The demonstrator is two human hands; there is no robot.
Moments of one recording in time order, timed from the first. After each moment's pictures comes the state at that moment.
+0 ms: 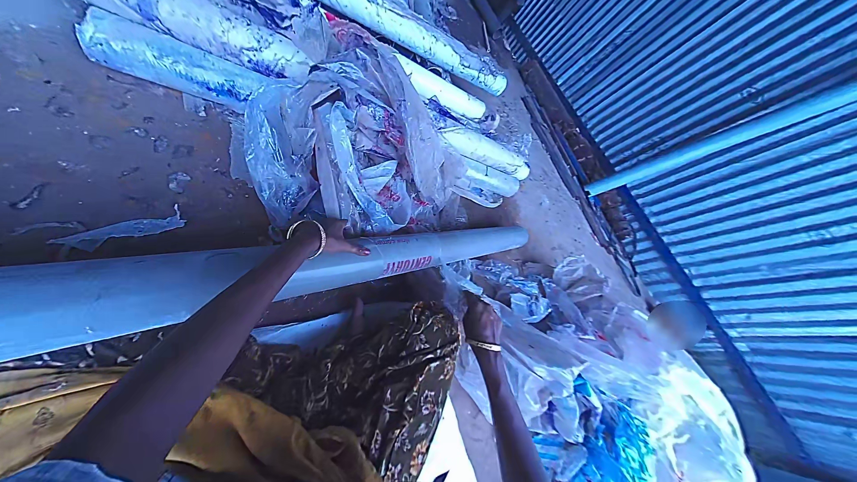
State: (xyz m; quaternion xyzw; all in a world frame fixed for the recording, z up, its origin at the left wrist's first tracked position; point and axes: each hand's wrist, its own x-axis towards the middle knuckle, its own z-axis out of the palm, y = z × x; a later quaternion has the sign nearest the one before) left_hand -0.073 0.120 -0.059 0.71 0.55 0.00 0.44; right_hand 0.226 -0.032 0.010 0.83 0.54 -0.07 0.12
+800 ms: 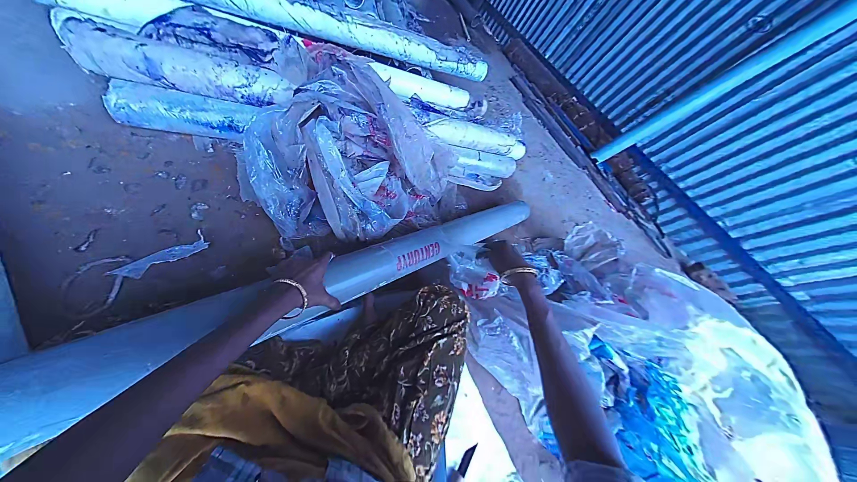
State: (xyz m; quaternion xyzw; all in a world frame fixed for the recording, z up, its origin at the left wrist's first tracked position) left_hand -0.089 0.017 0.003 0.72 0.59 -0.17 0.33; right_hand 0.269 0.020 0.069 0.78 0.58 -0.22 0.02
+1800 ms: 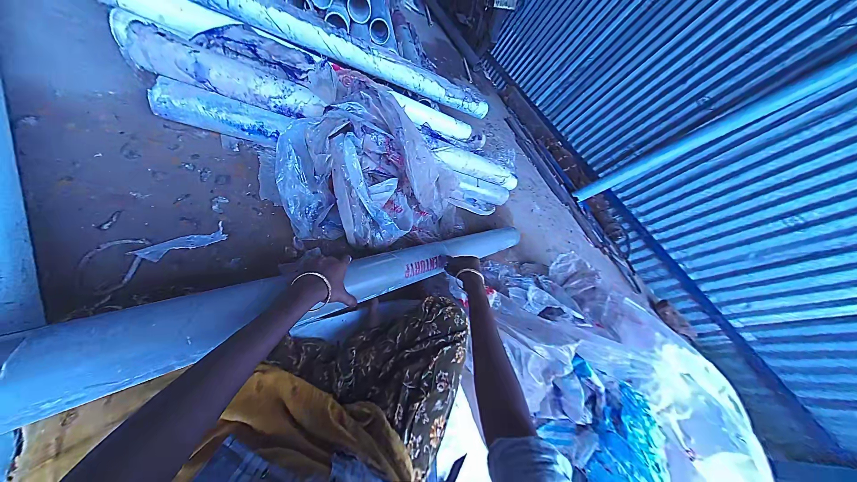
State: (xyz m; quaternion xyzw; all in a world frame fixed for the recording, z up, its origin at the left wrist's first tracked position) left_hand -0.093 0.011 0.005 0.75 0.56 -0.14 0.33; right_hand 0.222 0.051 -0.004 0.85 0.41 -0.27 -0.19
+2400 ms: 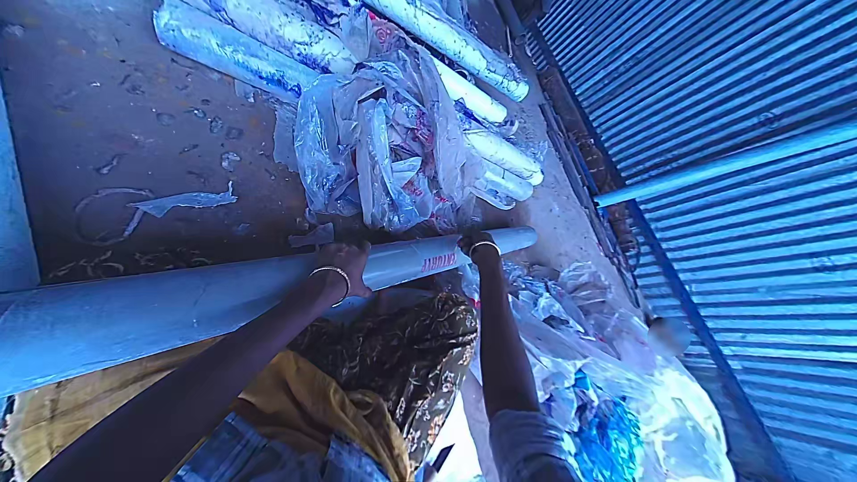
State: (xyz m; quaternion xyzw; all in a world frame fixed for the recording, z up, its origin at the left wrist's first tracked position) left_hand -0.089 0.004 -0.002 0.73 0.58 -0.12 0.35; right_hand 0.196 0.096 -0.002 0.80 0.30 -0.39 -0.34
